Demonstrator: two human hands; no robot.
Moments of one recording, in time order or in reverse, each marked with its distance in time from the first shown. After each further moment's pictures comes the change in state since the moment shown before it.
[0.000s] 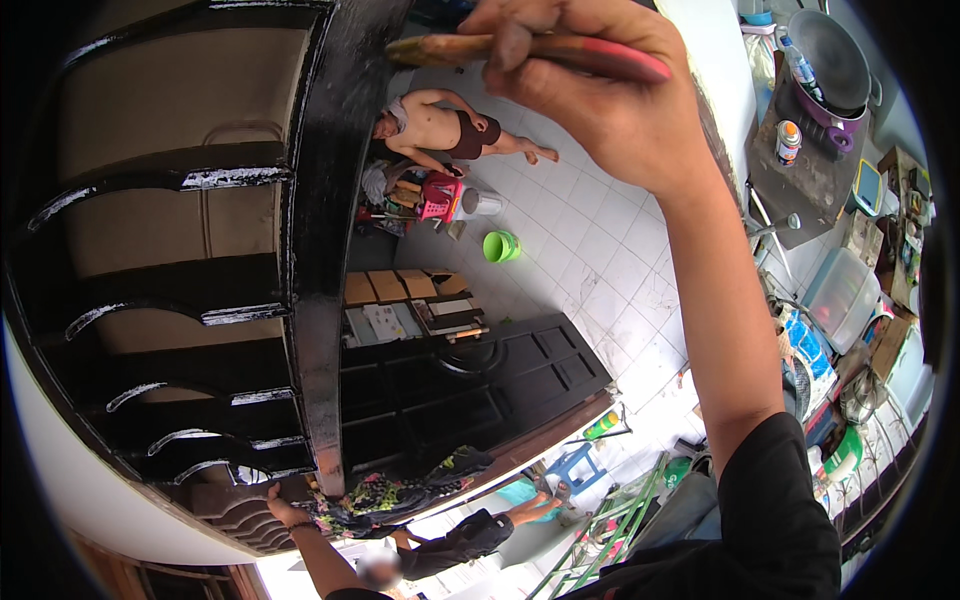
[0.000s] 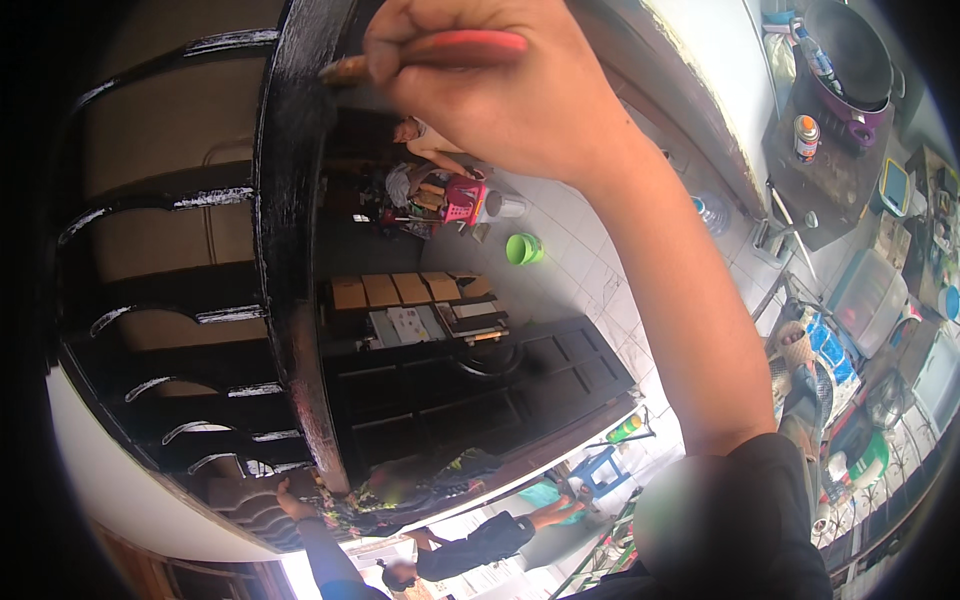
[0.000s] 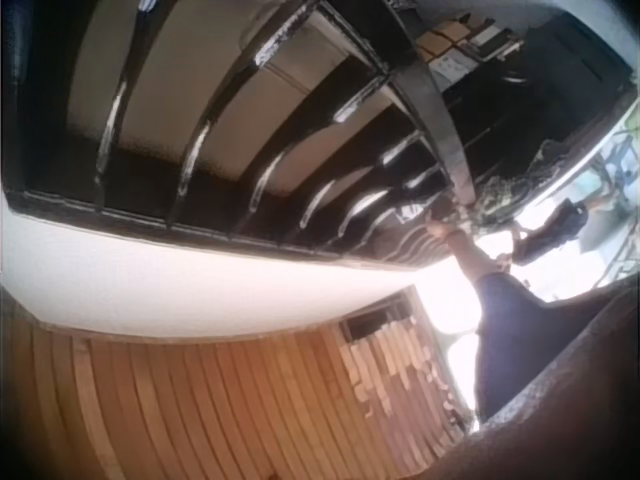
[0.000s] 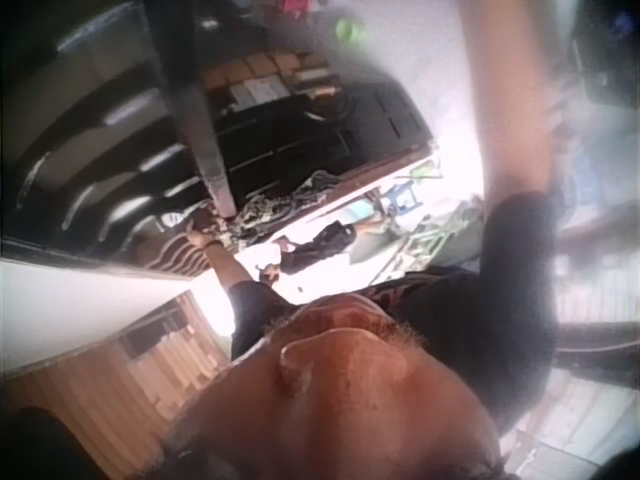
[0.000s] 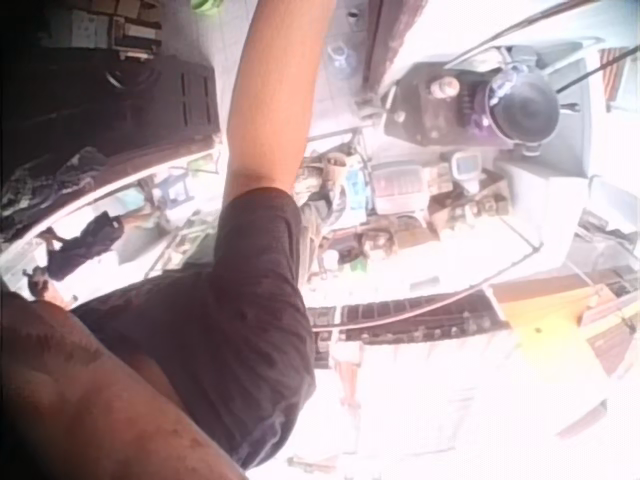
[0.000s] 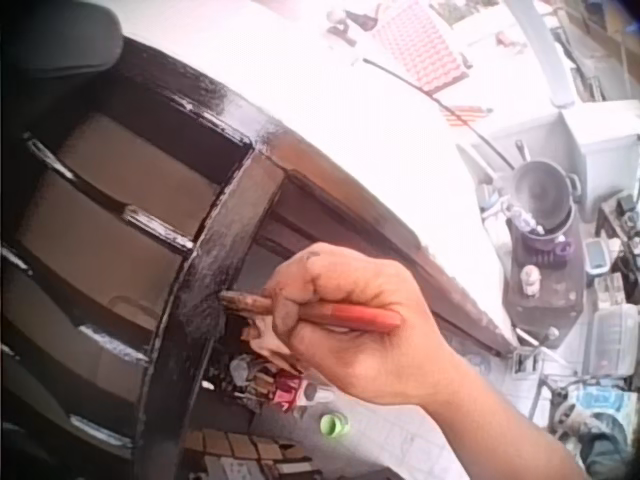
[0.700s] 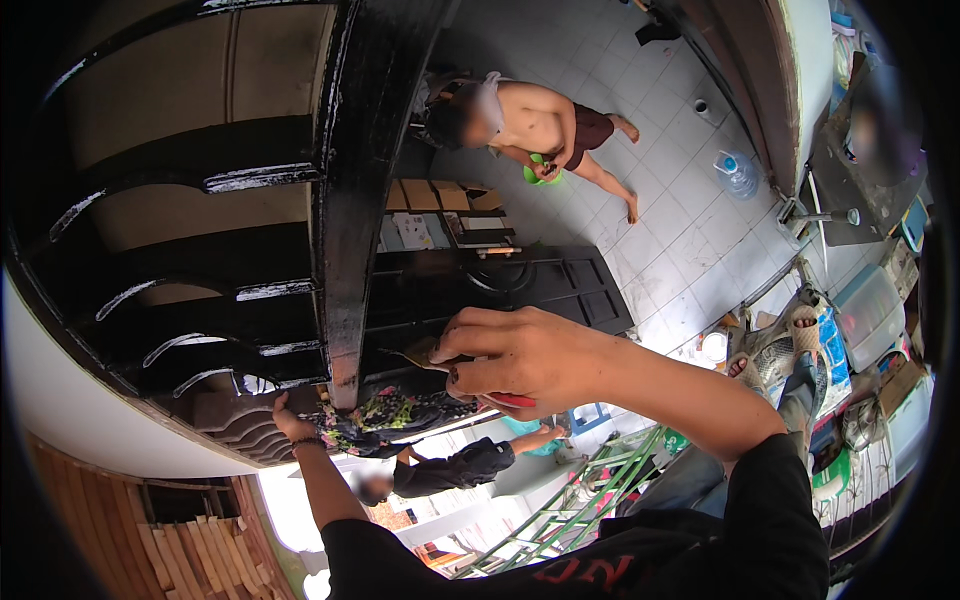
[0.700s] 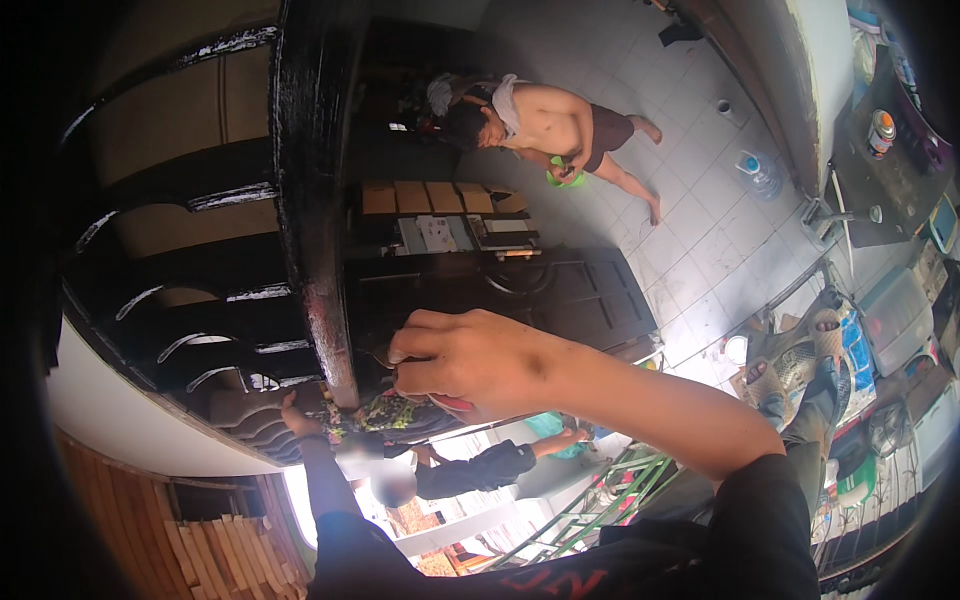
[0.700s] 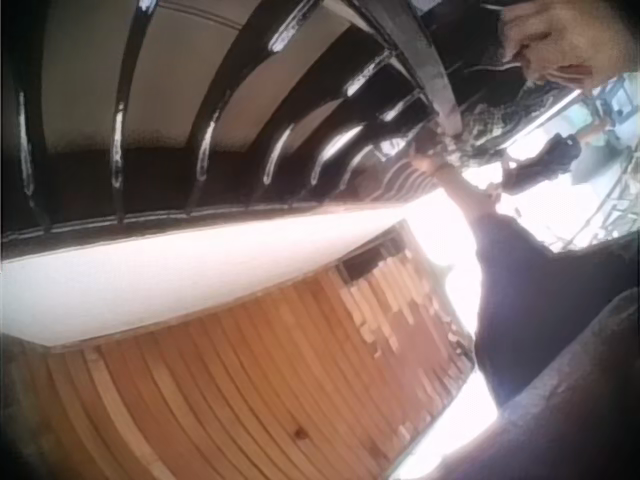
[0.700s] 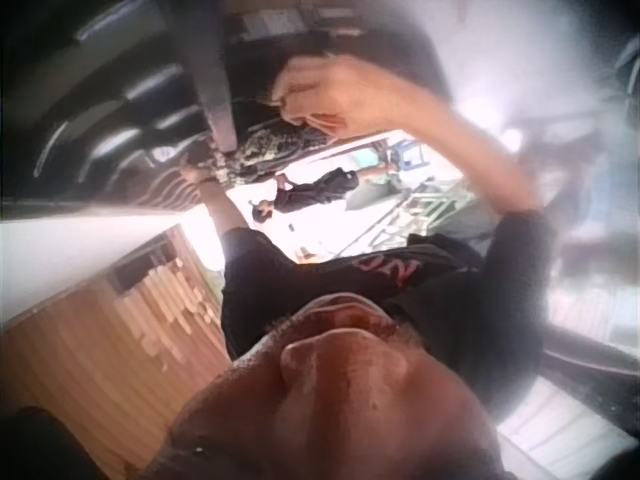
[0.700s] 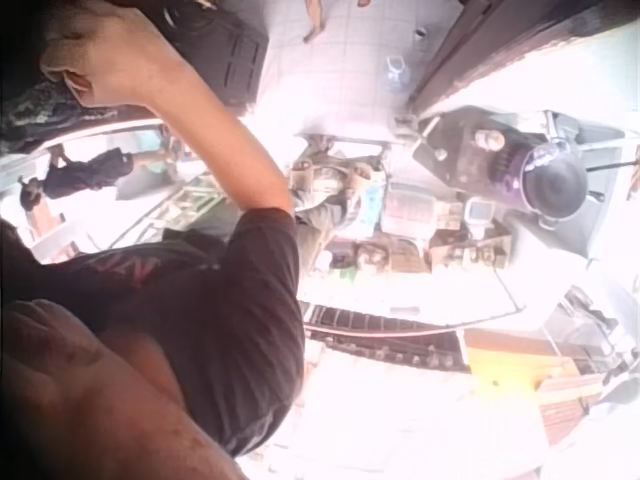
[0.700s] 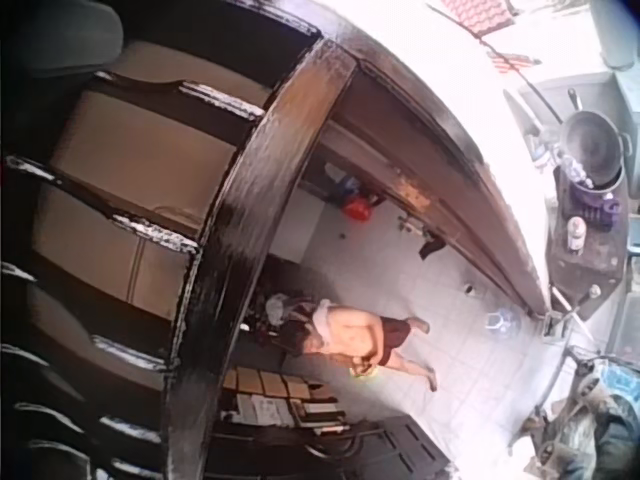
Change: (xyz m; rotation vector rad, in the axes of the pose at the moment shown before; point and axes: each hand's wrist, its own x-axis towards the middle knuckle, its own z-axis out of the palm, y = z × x) left_hand -0.006 0.003 0.009 -0.046 0.010 -0.002; right_hand -0.130 -0.041 0.234 0.150 -0.307 0.270
